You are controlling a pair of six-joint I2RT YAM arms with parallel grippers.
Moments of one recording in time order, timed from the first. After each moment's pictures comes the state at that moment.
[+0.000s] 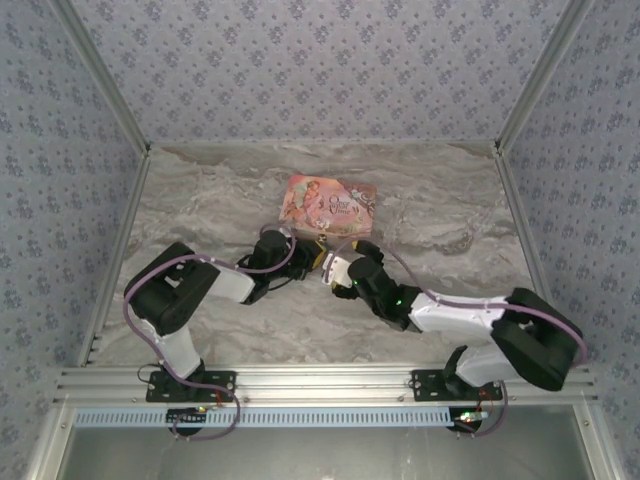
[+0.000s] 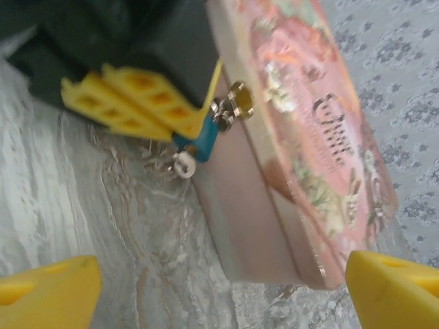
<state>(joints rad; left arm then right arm) -0.67 1.77 0.61 0.75 0.26 -1.55 0.93 1.40 0.52 0.31 0.47 -0.65</state>
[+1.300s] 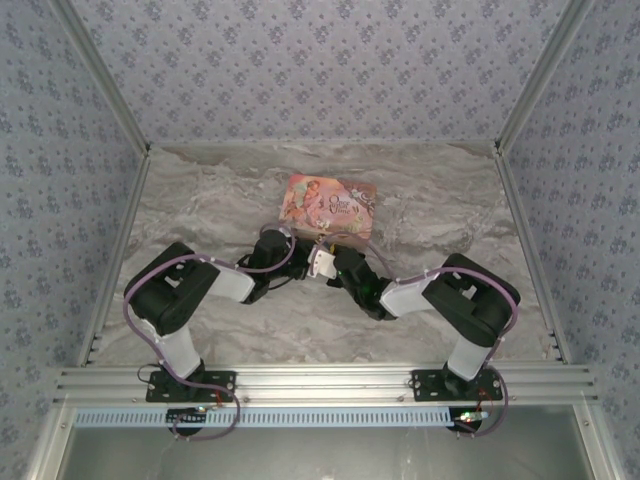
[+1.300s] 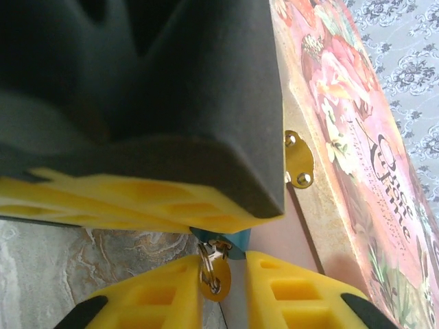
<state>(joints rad) -0.67 1.77 0.61 0.75 0.26 -1.57 0.88 1.72 0.61 0.63 0.41 -0.69</state>
